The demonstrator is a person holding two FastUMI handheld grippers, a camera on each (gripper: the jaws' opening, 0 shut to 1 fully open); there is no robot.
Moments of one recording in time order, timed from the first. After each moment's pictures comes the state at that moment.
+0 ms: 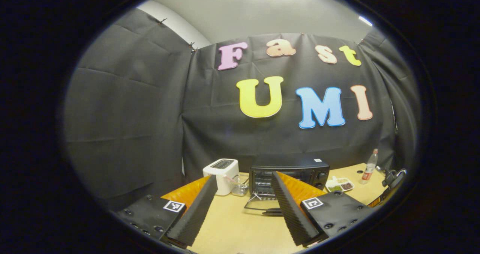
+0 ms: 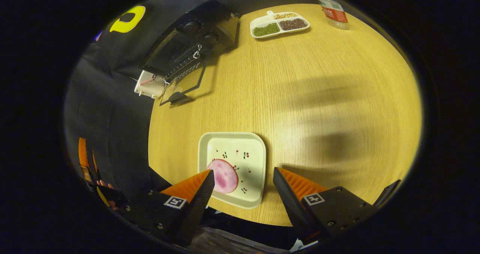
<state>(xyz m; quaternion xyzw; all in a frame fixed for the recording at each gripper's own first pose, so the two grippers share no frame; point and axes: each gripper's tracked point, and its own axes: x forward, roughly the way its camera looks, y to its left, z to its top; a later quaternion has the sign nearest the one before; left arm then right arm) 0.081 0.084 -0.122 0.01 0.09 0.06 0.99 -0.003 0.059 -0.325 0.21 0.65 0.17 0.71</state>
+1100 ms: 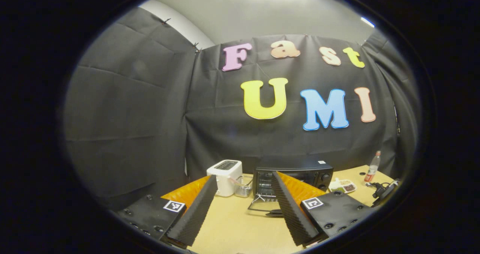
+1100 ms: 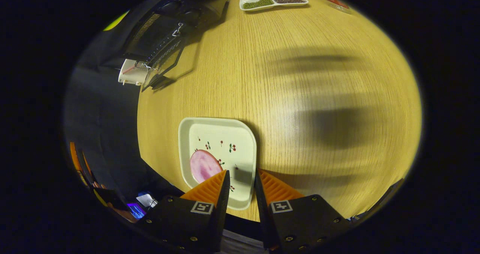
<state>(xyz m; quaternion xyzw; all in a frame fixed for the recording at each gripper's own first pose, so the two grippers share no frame) 0.083 0.094 -0.120 0.01 0.08 0.07 0.99 -0.015 0.058 -0.358 0.18 0.71 0.15 0.66</state>
